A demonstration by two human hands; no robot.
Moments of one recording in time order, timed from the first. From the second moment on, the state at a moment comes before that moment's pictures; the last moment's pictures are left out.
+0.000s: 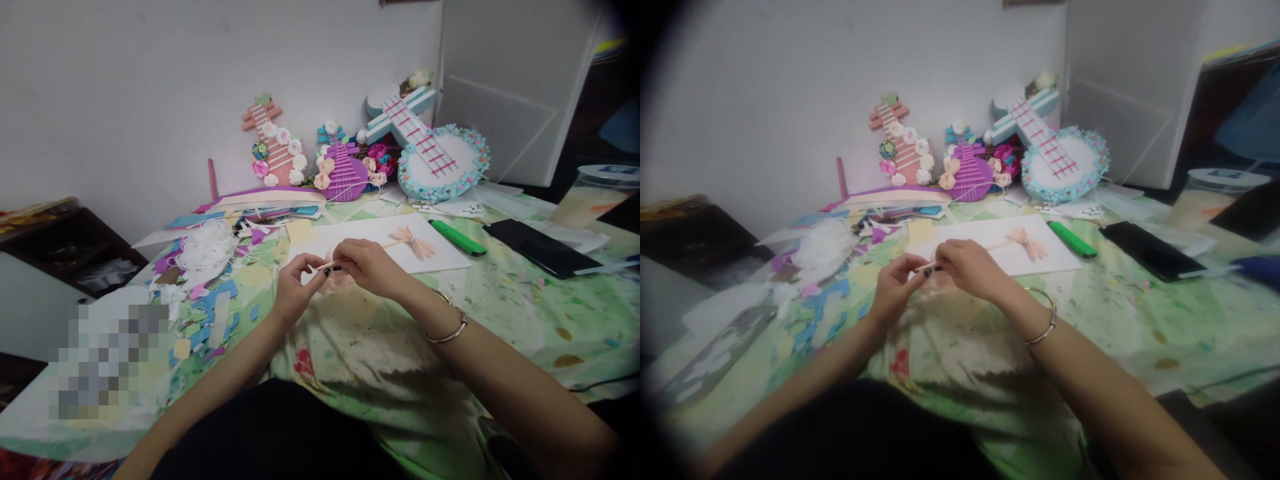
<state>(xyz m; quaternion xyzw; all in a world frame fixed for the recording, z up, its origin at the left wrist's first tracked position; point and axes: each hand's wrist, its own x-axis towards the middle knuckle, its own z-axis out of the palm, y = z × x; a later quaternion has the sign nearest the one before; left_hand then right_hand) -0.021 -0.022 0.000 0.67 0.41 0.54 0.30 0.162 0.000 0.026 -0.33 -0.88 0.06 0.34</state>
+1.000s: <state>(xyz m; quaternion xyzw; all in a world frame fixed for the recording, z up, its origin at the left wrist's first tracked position) -0.018 -0.027 0.006 0.47 0.30 0.57 0.61 0.155 -0.007 0.027 -0.32 -0.83 0.11 0.45</state>
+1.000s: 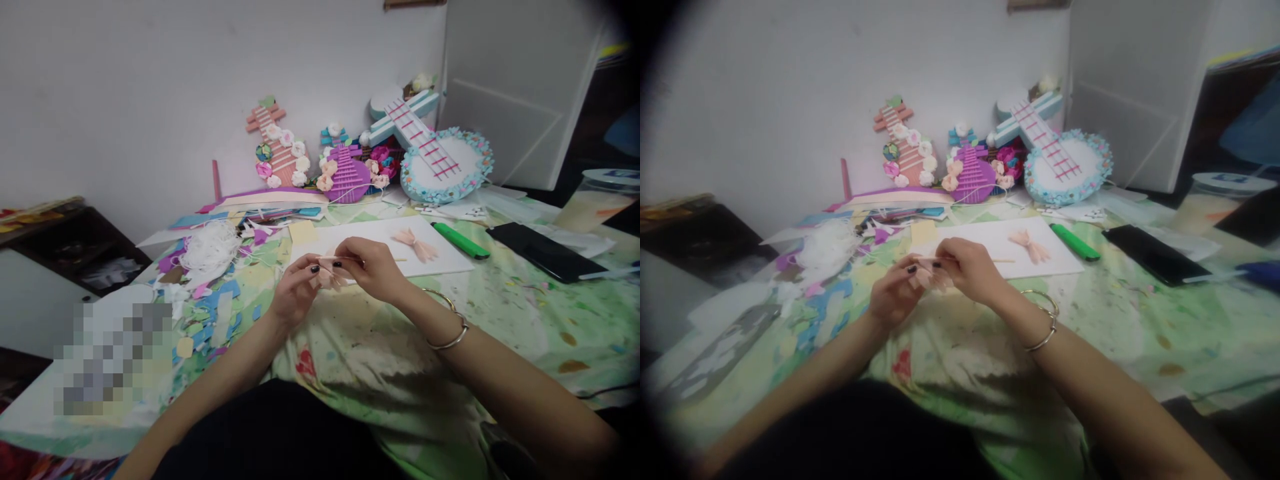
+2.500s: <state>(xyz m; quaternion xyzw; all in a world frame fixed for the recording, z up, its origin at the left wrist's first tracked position) -0.016 -0.031 0.010 0.44 0.27 0.56 0.64 0.141 -0.014 0.019 -0.35 -0.79 0.24 0.45</state>
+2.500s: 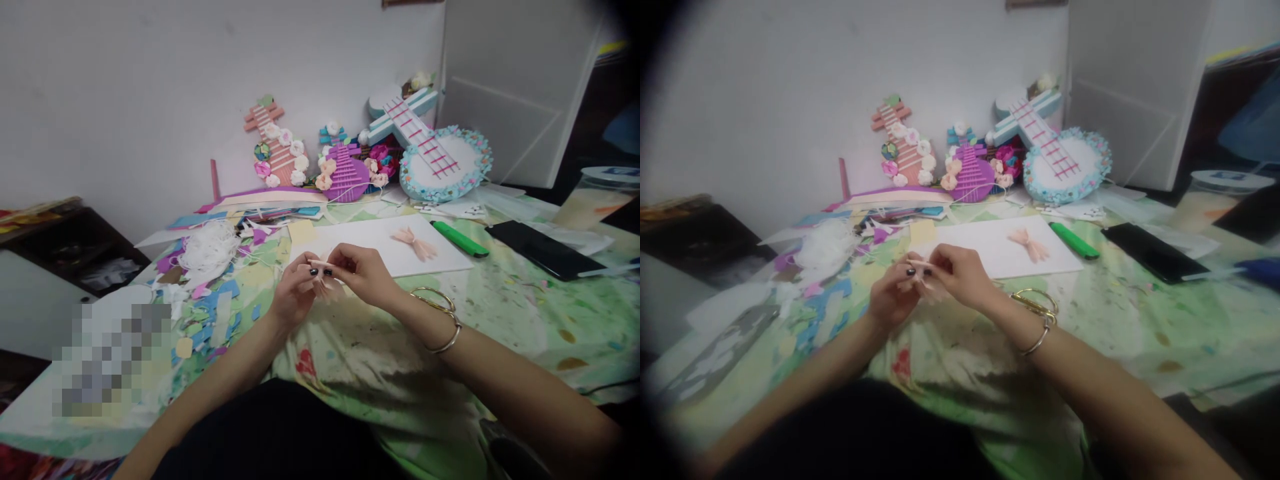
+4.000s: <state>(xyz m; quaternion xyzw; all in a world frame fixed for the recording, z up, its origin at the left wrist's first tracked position) -0.011 -0.025 0.005 0.43 0.32 0.61 0.59 0.145 -0.006 0.018 -0.30 -0.81 0.22 0.45</state>
